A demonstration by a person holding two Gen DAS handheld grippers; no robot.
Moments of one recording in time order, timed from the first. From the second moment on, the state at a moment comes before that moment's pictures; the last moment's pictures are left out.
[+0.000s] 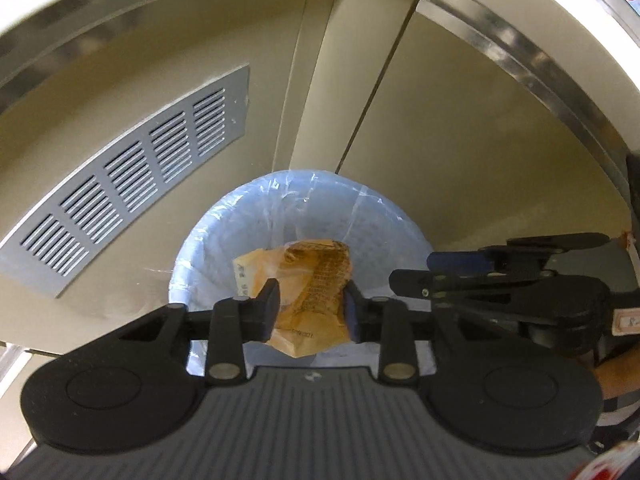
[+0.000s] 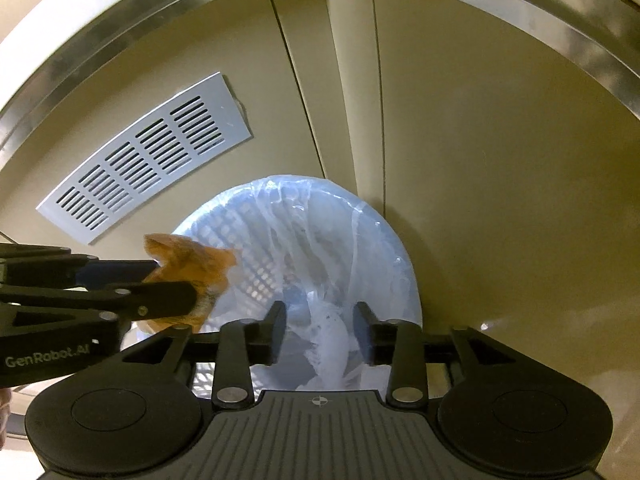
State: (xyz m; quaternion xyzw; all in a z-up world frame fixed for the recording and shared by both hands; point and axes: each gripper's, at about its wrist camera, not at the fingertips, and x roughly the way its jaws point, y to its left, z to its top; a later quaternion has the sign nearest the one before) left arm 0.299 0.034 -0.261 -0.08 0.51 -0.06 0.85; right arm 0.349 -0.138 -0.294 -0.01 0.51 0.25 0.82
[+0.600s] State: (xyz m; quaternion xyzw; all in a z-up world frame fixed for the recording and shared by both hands) left arm 0.289 0.035 -0.264 -0.07 0.51 -0.03 0.86; right arm 0.333 -0.141 -0.286 -0.02 0.50 0.26 0.83
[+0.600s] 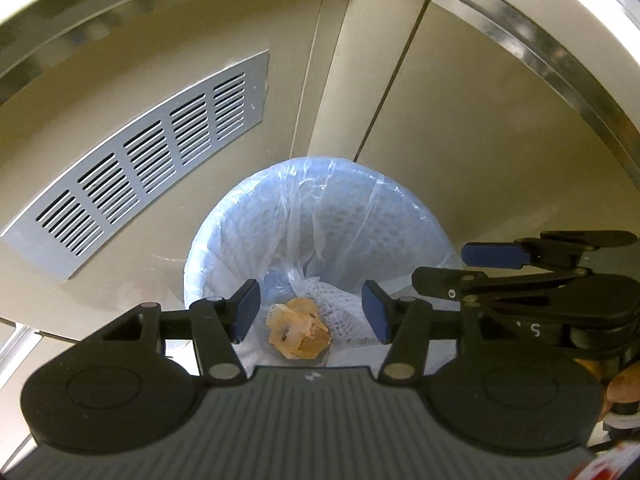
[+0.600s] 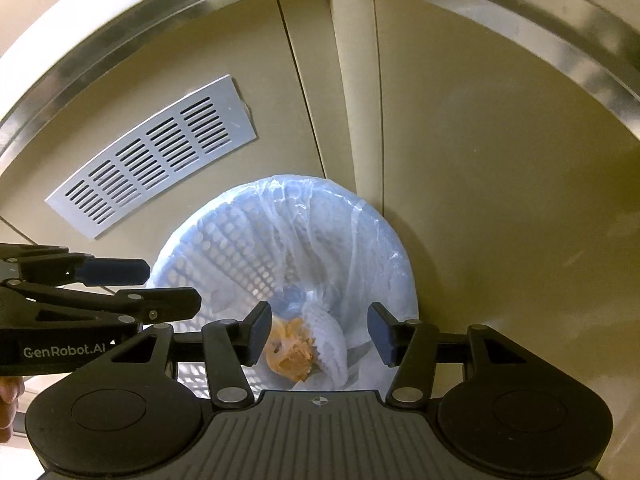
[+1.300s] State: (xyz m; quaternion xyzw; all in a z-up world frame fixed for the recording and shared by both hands) left arm 0.204 0.020 -0.151 -0.08 0.42 0.02 0.90; right arm 0.261 -0.178 -0.176 0.03 0.41 0.30 0.86
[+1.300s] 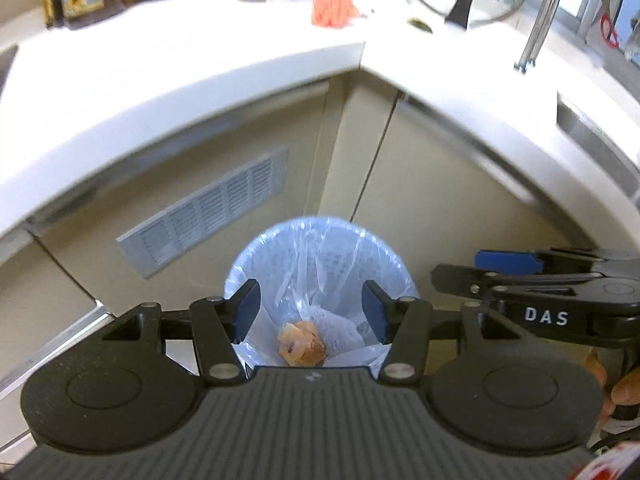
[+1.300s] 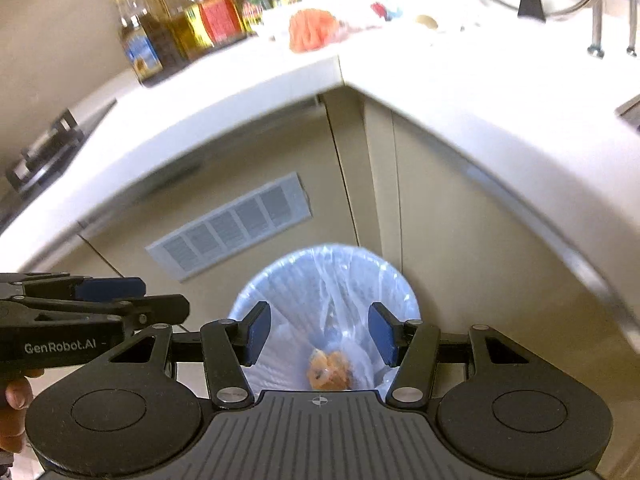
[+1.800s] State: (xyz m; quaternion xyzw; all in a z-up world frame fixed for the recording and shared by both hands) left arm 0.223 0.010 -0.063 -0.04 0.33 0.00 0.94; right arm 0.263 -0.227 -0.103 0.10 0.36 0.26 0.89
